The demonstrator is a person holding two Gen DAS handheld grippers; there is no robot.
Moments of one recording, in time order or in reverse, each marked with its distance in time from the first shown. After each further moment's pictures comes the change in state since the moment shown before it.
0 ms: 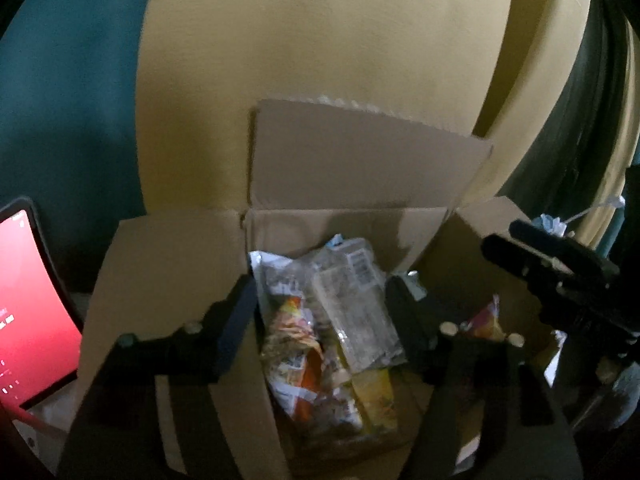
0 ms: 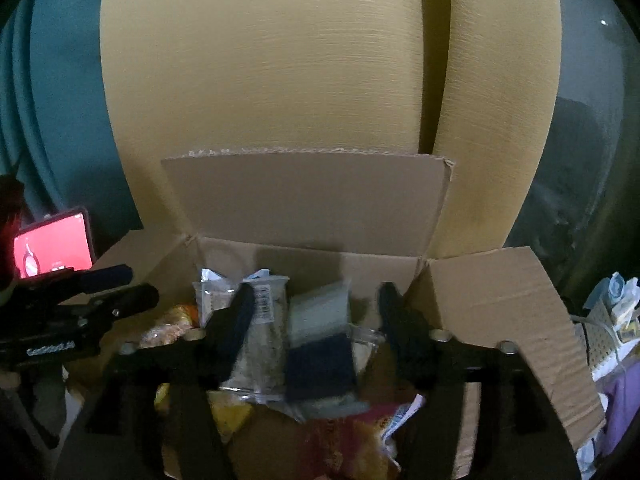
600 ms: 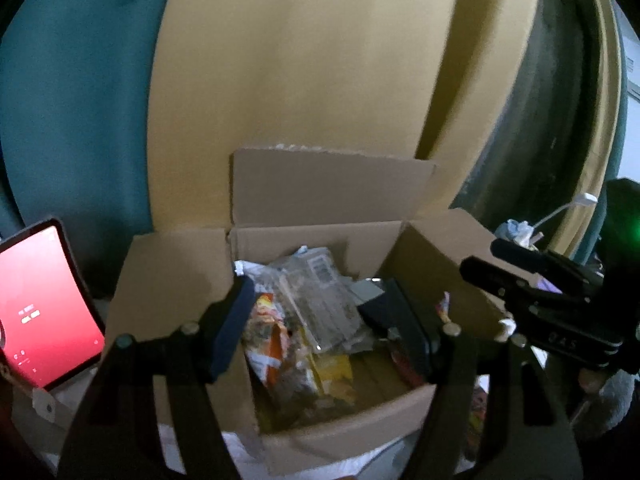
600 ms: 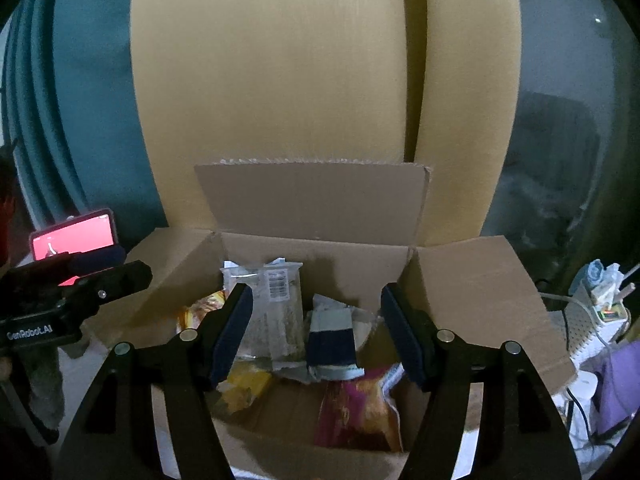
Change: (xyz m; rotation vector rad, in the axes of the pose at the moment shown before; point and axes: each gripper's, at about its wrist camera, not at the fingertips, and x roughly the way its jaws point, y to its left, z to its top) left arm -0.070 -0.029 -0.008 0.044 -0.079 -0.034; right arm -0.054 0.007 -0.010 0.008 -0.037 0.008
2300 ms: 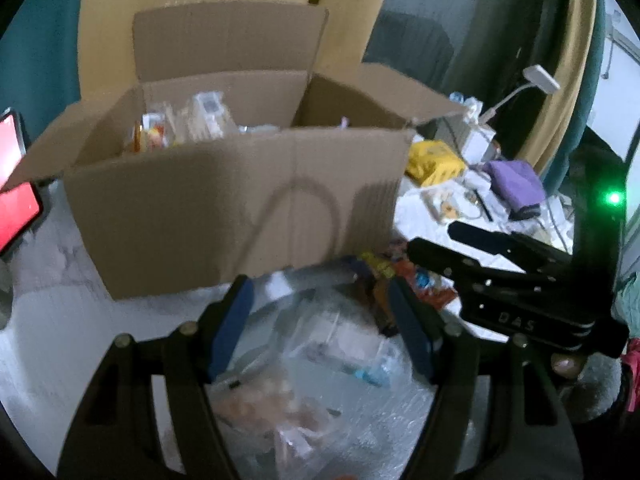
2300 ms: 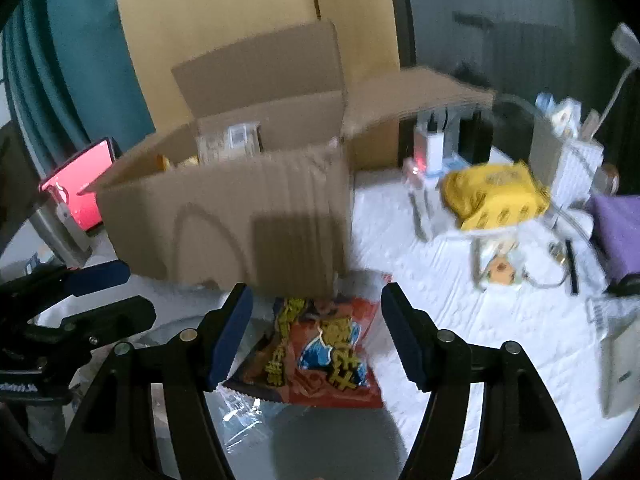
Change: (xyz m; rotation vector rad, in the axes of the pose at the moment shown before) left arm 0.003 -0.110 -0.141 0.060 0.268 -0.061; right arm -0.043 -0.054 -0.160 0.148 0.195 0.022
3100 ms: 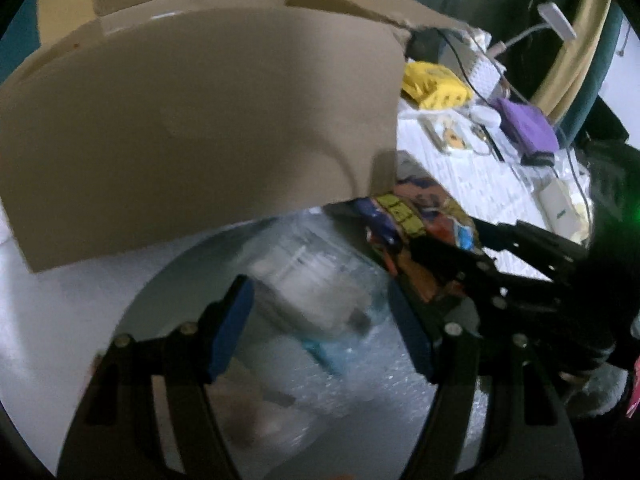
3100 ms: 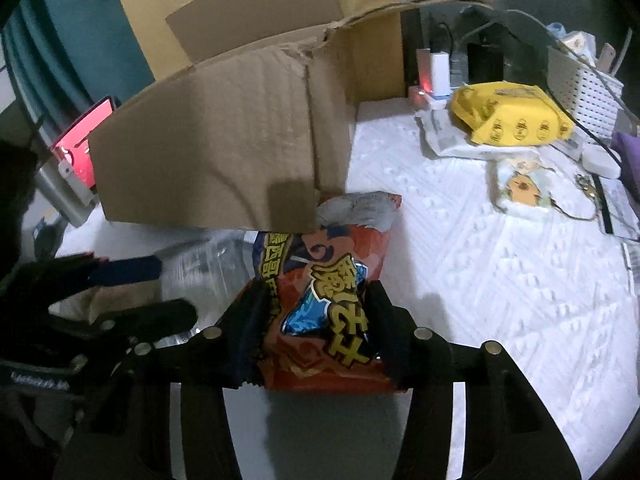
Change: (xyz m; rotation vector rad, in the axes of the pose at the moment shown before) left arm 0.061 -0.036 -0.027 0.013 0.211 -0.004; right arm 0.017 -0.028 -0.049 0.000 0.135 0.071
